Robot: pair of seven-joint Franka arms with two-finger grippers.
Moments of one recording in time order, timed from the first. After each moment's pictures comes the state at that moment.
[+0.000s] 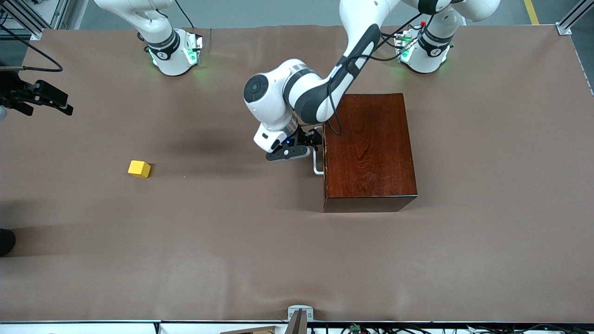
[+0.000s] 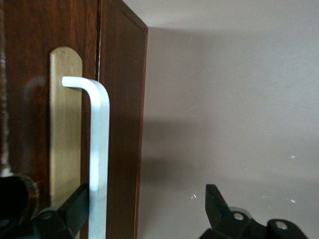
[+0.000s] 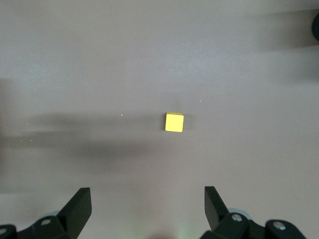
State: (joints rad) left arm -0.99 0.80 0.12 -1.22 0.14 1.79 -1.00; right arm 0.04 -0.09 -0.10 -1.66 0.02 1.52 -0.04
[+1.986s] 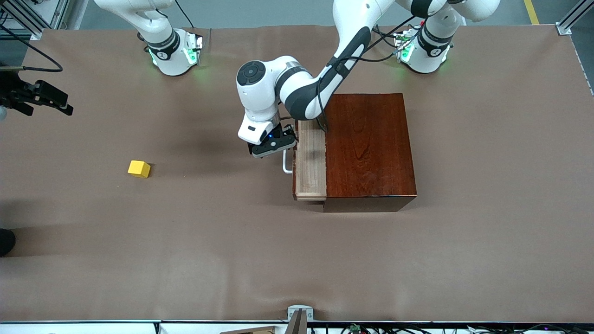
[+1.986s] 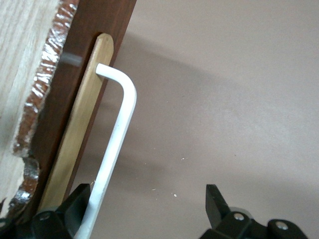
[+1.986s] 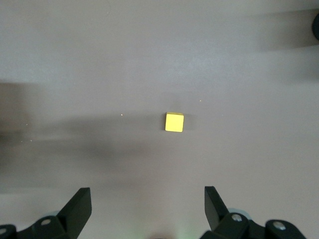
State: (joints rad) left arm -1.00 0.82 0.06 -1.19 0.11 2.06 -1.33; right arm 0.04 -0.09 -0.10 -1.66 0.02 1.52 -0.04
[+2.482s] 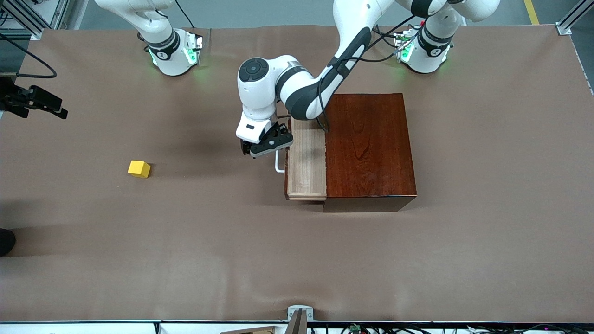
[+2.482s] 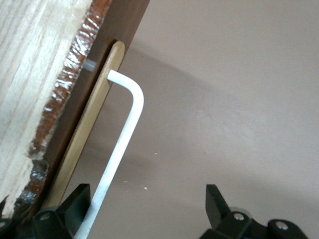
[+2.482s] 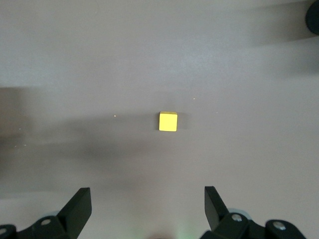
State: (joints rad) left arm -1.00 0.81 0.06 -1.19 0.07 2.15 -1.40; right arm 0.01 -0.07 -0.10 -1.66 0.02 1.53 -0.04
